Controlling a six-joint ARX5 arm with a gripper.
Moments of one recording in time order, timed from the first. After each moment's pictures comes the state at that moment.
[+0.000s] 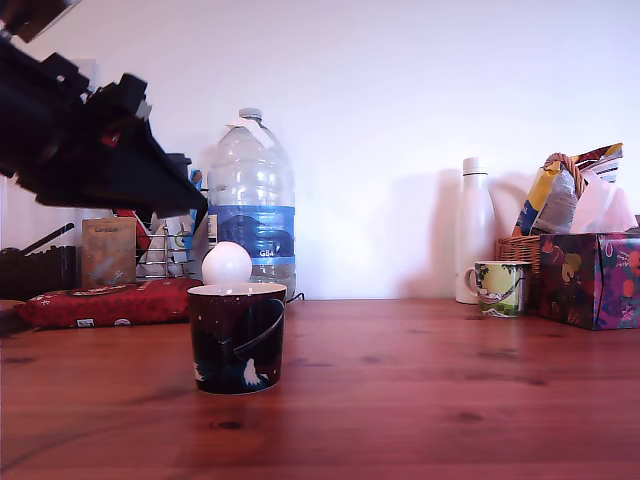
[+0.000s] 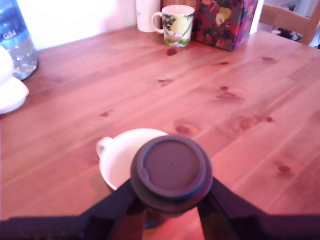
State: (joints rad) arm -0.58 1.10 0.43 0.30 0.14 -0.02
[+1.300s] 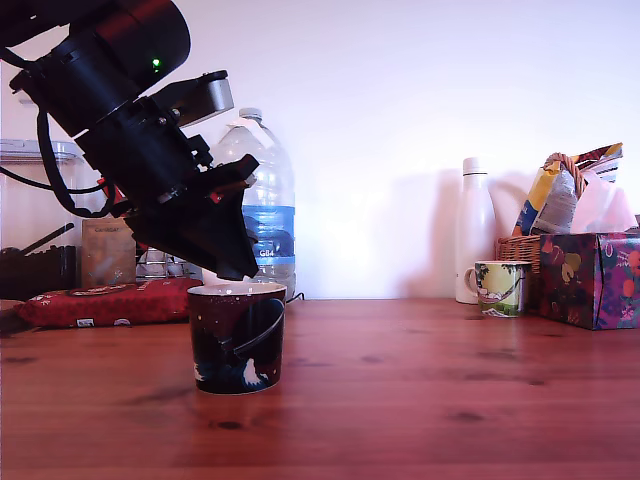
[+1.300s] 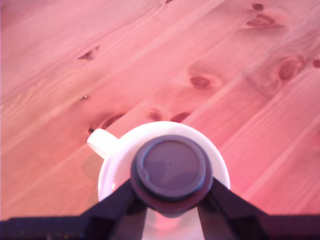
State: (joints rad) arm -0.55 1.57 0.94 -0.17 0.17 0.06
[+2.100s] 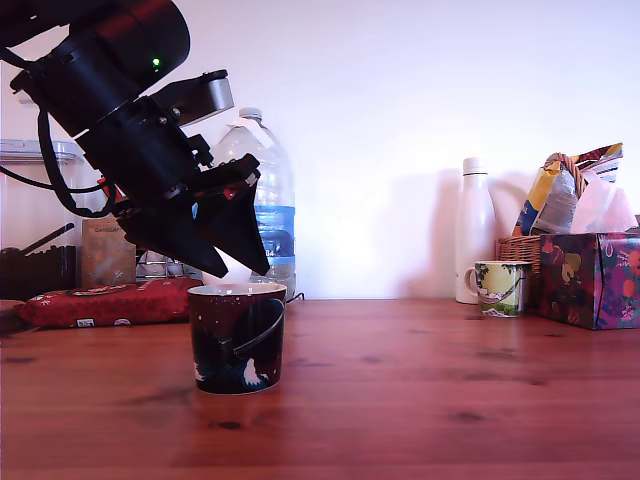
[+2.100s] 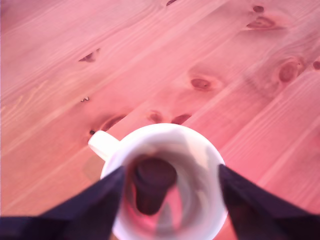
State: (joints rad) arm -0.55 1.57 0.94 -0.16 0.17 0.06
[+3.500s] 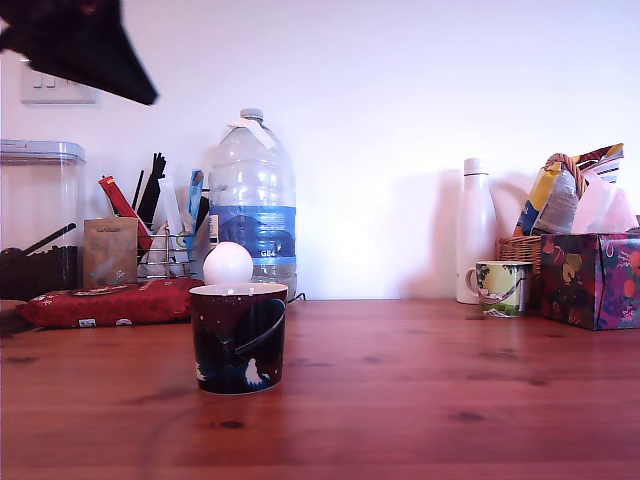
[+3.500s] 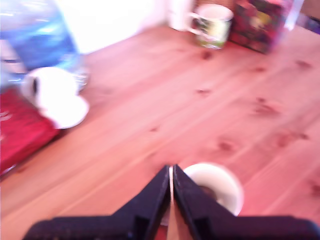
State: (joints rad) arm -0.32 1.05 0.84 -0.28 0.24 0.11
